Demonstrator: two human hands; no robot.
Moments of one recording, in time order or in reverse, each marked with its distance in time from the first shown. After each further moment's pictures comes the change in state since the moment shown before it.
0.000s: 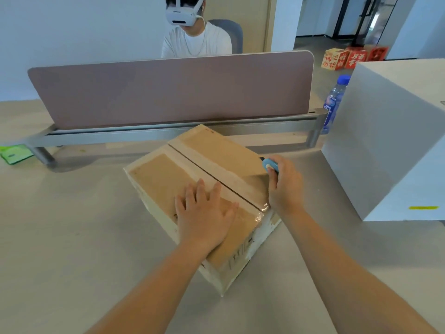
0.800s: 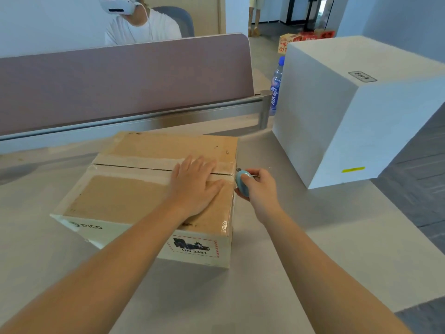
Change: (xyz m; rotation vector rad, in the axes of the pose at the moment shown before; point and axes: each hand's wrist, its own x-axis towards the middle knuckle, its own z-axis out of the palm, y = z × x) left_hand 0.026 0.064 0.008 -0.019 -0.013 0.357; right_hand -0.040 0.024 -0.050 0.809 -0.051 0.801
